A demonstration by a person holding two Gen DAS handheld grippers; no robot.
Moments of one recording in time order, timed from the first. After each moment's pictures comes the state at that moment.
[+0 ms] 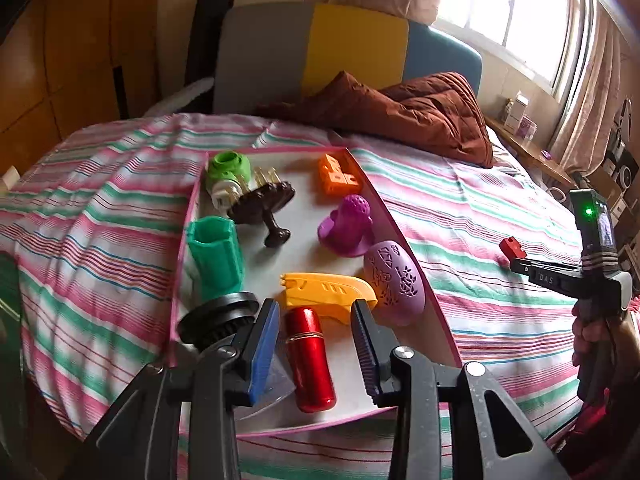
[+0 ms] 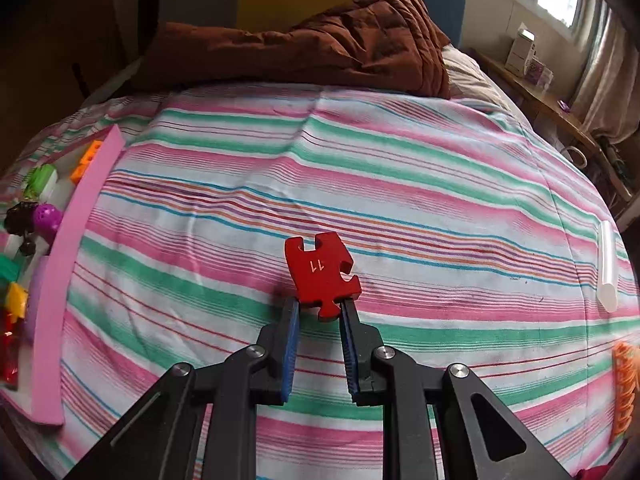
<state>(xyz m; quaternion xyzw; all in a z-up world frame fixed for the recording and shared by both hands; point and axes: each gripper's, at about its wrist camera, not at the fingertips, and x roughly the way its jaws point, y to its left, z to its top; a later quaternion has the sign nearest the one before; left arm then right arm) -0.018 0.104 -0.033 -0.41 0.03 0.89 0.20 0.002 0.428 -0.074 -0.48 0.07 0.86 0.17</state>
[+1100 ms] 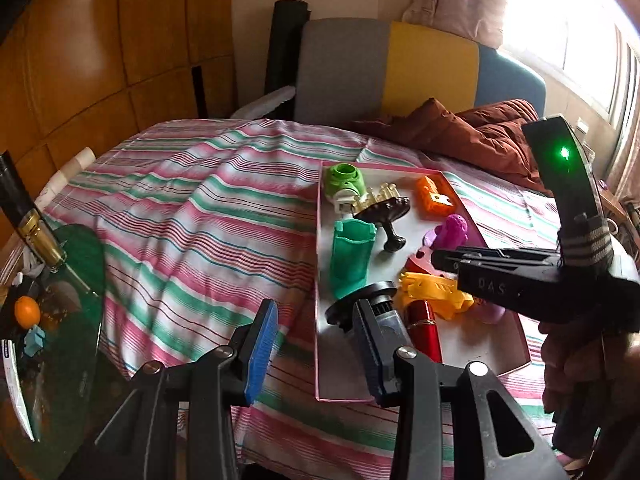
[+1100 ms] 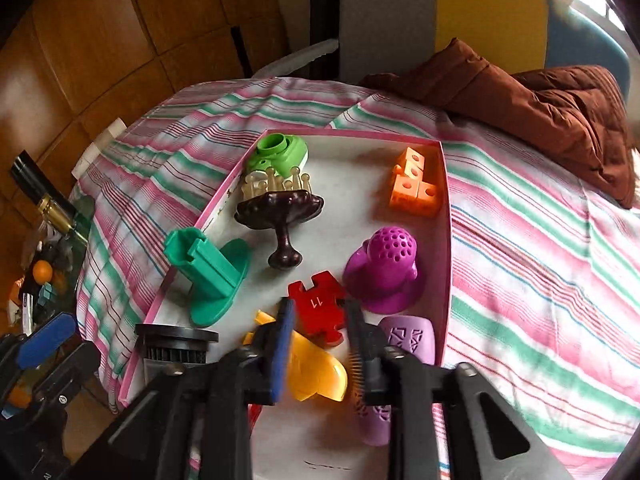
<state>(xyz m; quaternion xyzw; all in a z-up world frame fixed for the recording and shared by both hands) -0.009 0.038 -0.019 -0.40 0.02 0.92 0.08 -0.080 0.216 -0.054 -0.47 0.05 0.88 -0.07</state>
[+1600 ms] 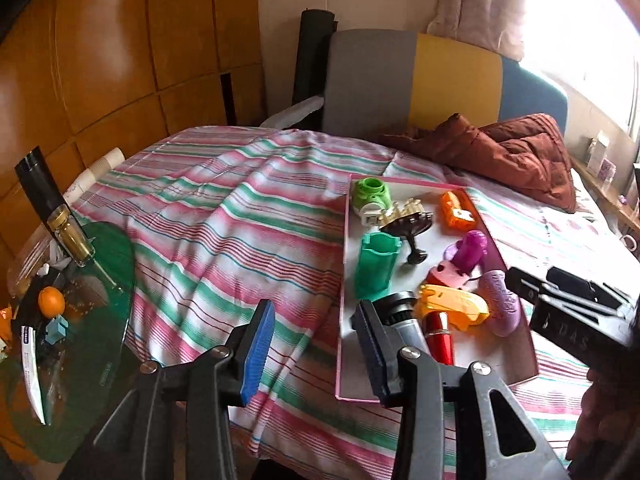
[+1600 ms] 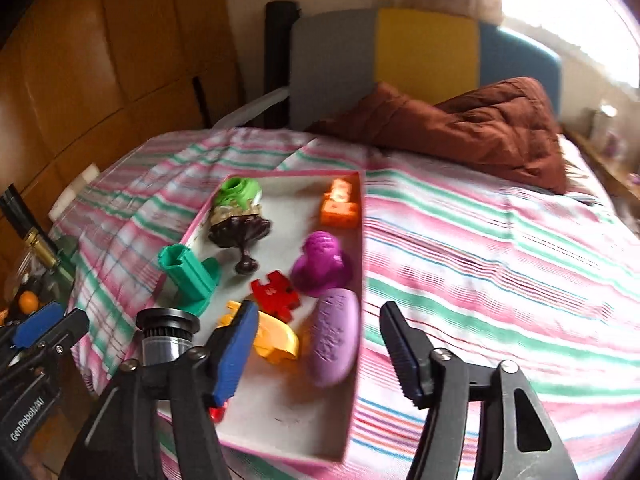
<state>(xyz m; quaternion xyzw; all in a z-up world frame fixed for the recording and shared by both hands) 0.001 0.030 -0.008 -0.38 0.01 0.92 0.03 -0.012 0.230 -0.021 -0.39 0.06 0.92 0.03</state>
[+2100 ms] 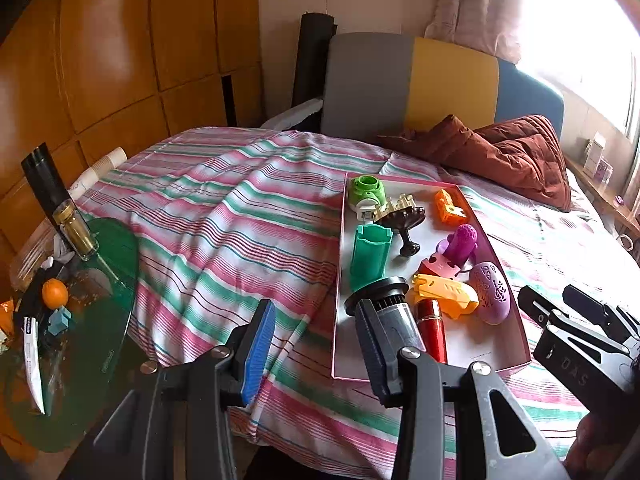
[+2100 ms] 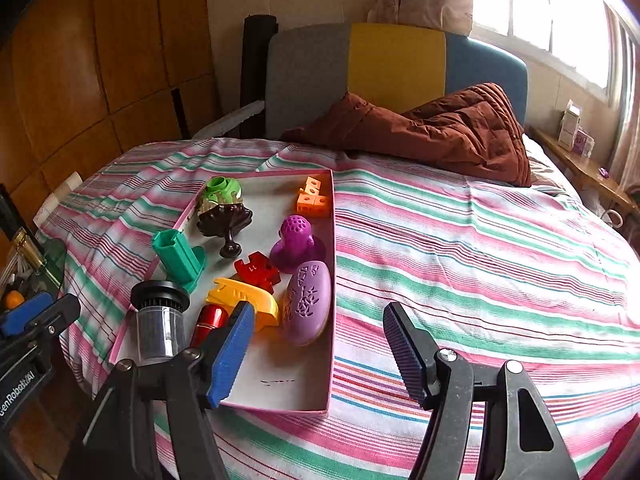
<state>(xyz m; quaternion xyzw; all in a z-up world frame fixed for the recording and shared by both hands) 0.018 0.031 -0.006 -0.37 0.02 0.93 0.03 0.028 0.226 -0.018 -0.37 0.04 0.93 0.07</state>
